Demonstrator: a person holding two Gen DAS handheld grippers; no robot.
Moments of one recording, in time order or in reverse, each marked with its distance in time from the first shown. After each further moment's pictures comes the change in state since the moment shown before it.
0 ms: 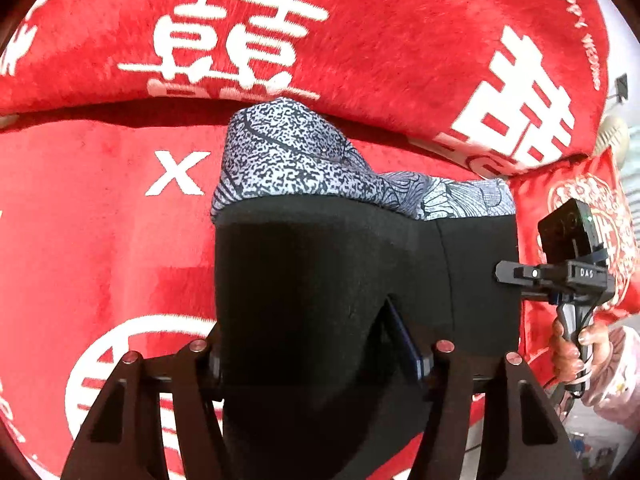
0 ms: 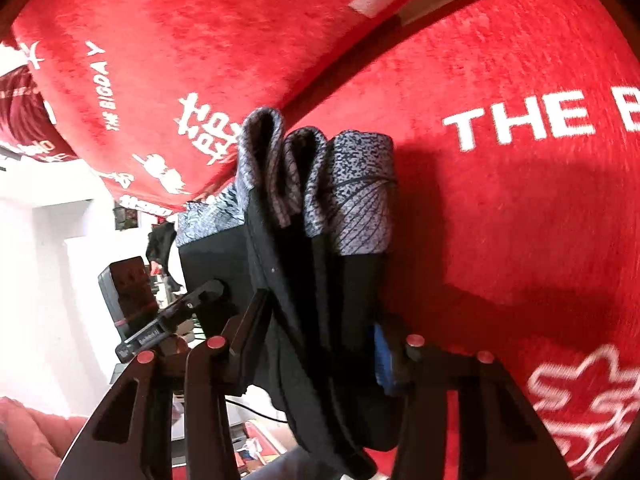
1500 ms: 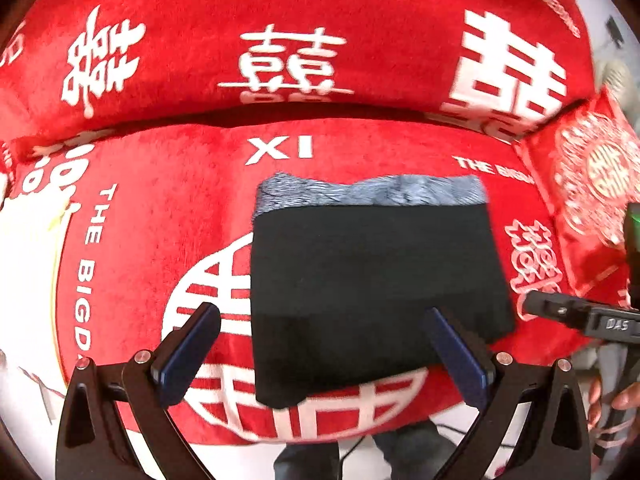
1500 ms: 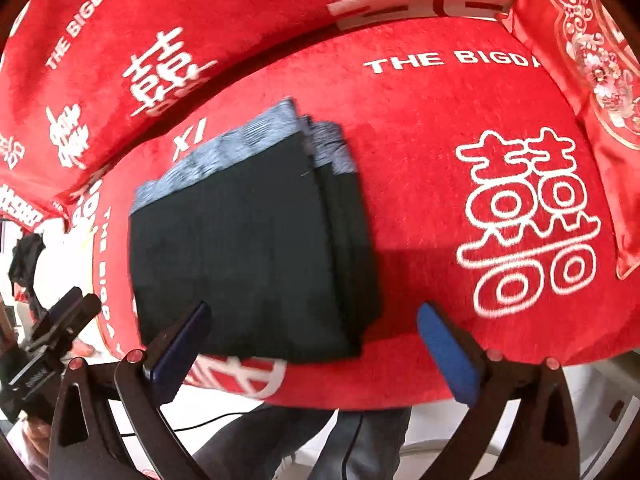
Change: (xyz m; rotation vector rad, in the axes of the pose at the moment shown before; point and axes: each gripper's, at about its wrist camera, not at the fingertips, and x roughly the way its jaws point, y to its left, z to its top) left arm -0.107 -0.009 -0.102 0.124 -0.062 0.244; right arm 0.015 0.093 -0.180 -0.012 -0.223 -0.645
